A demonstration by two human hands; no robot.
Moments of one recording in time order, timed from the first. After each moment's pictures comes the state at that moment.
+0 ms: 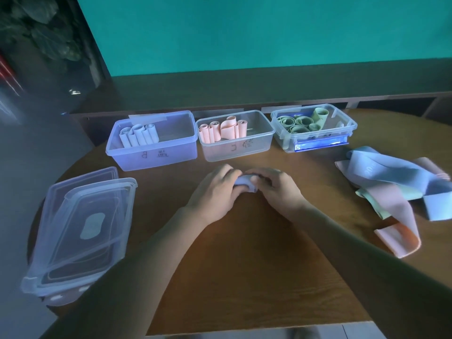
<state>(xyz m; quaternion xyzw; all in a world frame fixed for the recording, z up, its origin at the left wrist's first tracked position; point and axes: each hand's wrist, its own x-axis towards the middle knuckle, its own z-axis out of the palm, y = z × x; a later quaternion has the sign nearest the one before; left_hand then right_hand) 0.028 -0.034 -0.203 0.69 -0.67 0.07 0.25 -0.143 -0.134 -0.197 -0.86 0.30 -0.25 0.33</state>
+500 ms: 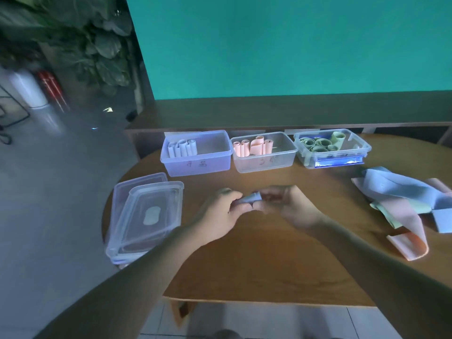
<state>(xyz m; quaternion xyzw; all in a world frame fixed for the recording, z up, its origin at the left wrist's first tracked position) 0.039 0.077 -0.152 0.73 -0.60 -0.08 0.32 -0.140 -0.051 -0.139 -0.79 0.18 -0.22 0.55</state>
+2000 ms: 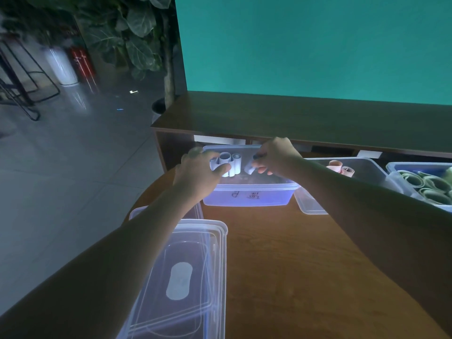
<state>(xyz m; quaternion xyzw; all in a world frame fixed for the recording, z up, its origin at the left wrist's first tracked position) 0.288 -0.003 -0.145 0.87 -0.41 0.02 0.29 0.157 -0.178 -0.107 -0.89 0.33 -0.10 0.30</state>
